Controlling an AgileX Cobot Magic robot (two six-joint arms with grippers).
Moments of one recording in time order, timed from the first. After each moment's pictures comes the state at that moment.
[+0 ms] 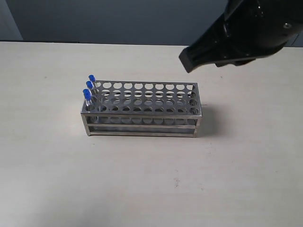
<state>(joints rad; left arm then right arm) -0.03 0.00 0.01 0.07 0.24 -0.12 1.00 1.31 -1.35 -0.32 1.19 0.32</state>
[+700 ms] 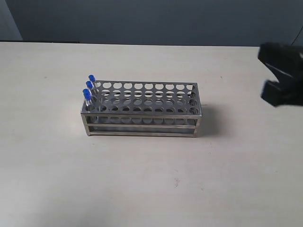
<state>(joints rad) -0.03 0.00 0.01 0.07 0.24 -0.12 0.59 0.75 -0.43 -0.22 -0.07 0.31</state>
